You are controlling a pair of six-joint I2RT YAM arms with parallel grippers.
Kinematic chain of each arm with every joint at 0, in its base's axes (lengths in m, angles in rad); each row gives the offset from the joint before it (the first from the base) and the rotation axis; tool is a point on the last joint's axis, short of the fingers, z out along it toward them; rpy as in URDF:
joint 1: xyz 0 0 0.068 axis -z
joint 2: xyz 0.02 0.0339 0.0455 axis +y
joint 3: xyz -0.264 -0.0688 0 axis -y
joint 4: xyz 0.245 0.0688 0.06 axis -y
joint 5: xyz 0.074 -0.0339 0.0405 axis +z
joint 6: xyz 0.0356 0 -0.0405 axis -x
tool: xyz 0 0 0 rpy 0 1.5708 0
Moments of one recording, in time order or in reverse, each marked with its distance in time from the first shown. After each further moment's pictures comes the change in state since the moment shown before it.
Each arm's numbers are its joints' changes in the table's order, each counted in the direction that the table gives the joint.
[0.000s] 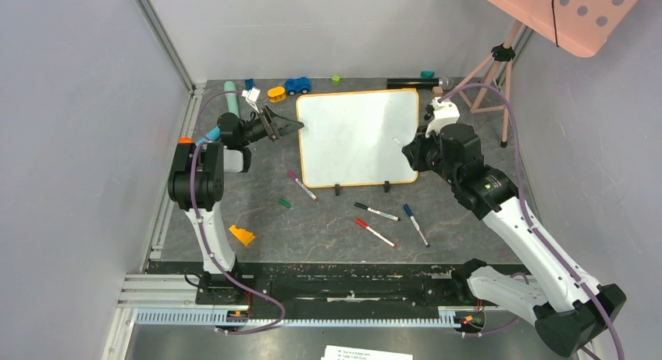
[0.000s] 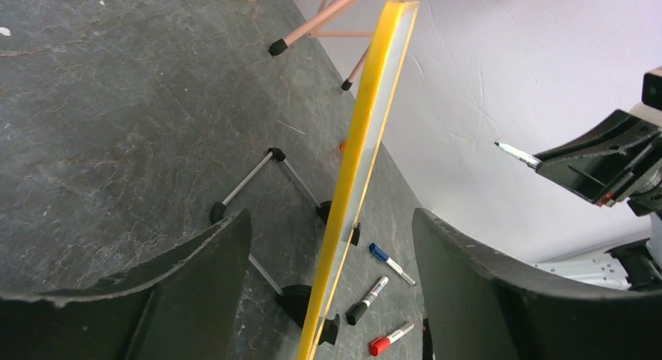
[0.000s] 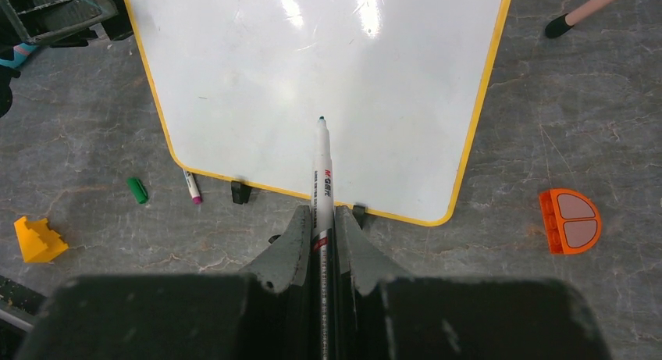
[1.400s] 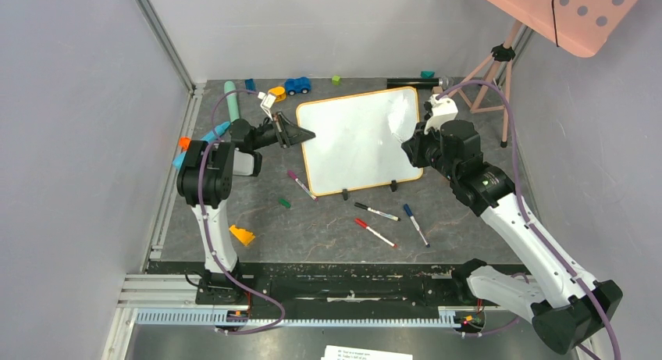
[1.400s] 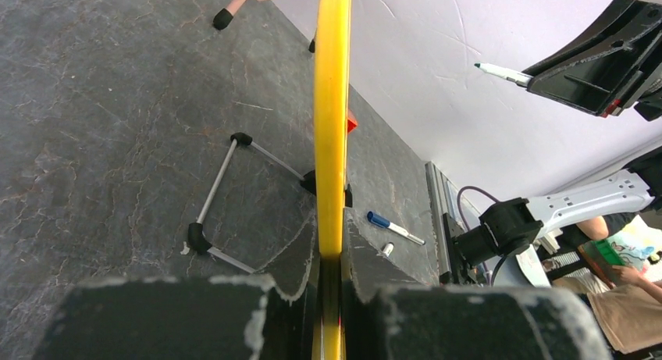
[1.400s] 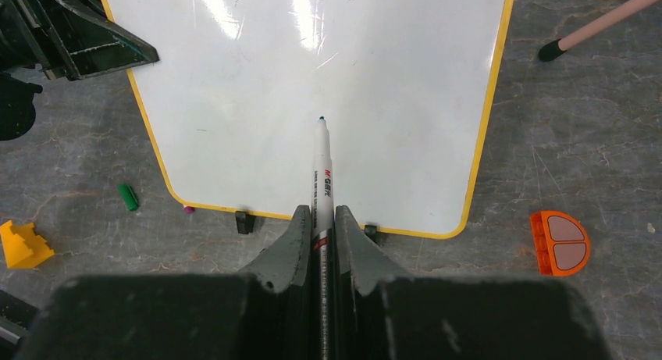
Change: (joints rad) left arm 0.089 0.057 0.002 0.194 -0.098 -0.027; right arm 0.024 0.025 0.000 0.050 0.027 0.045
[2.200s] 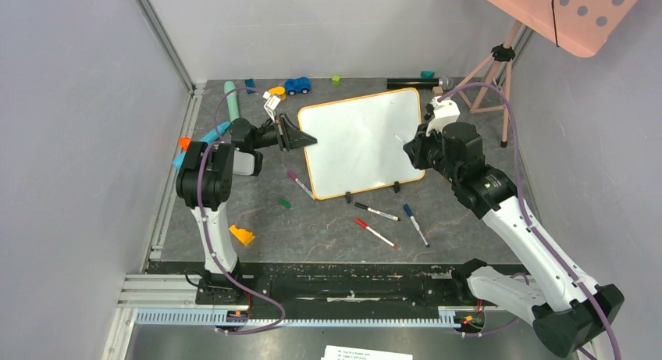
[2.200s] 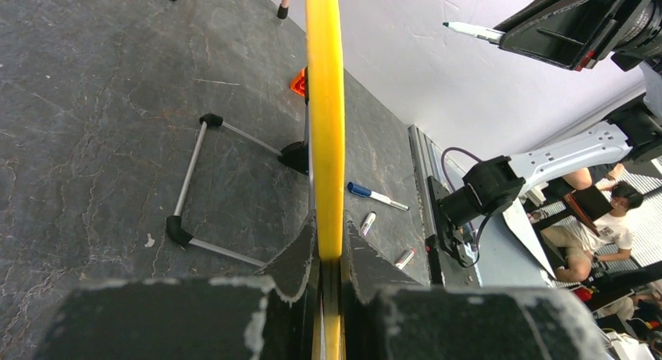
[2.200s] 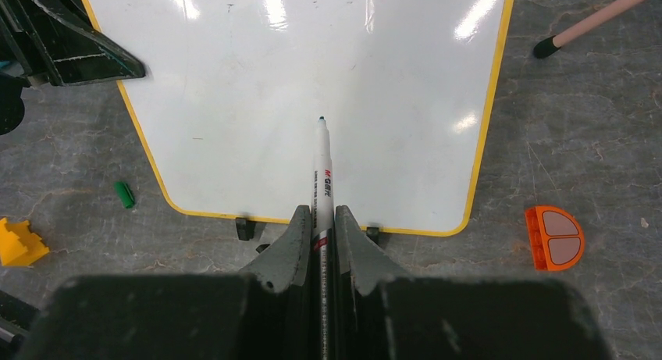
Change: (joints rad) left arm 0.015 -0.032 -0.016 0.007 -0.103 -0.007; right arm 0.005 -0.022 -0.016 -0.003 -0.001 0.010
